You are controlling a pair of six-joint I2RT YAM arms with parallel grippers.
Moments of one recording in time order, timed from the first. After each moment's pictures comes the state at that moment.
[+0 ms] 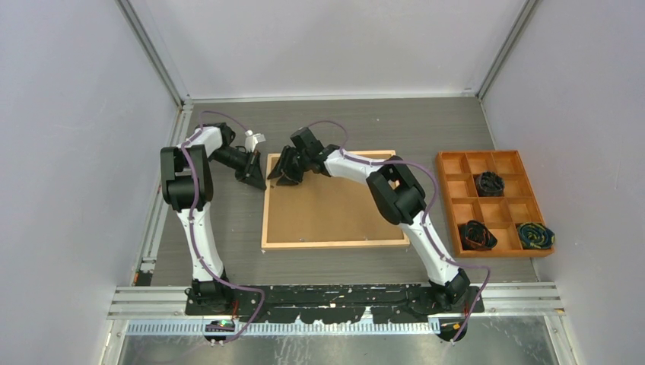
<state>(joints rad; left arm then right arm) 0.06 2.21 1.61 -1.09 0.81 0.50 0.76 2.42 1.87 -0.18 -0.37 1.11</state>
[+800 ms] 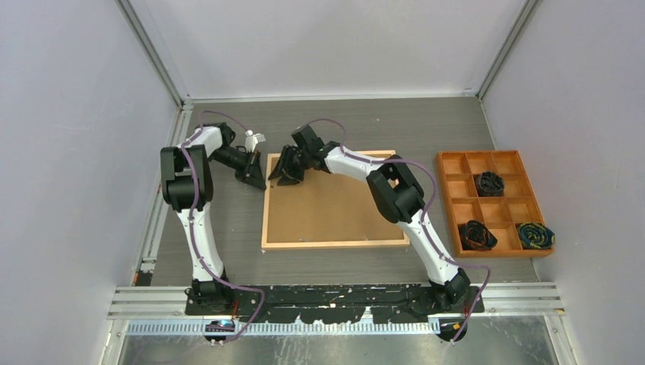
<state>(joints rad) 0.05 2.21 1.61 -1.09 0.81 0.50 0.74 2.45 1.93 -0.25 -0.44 1.05</state>
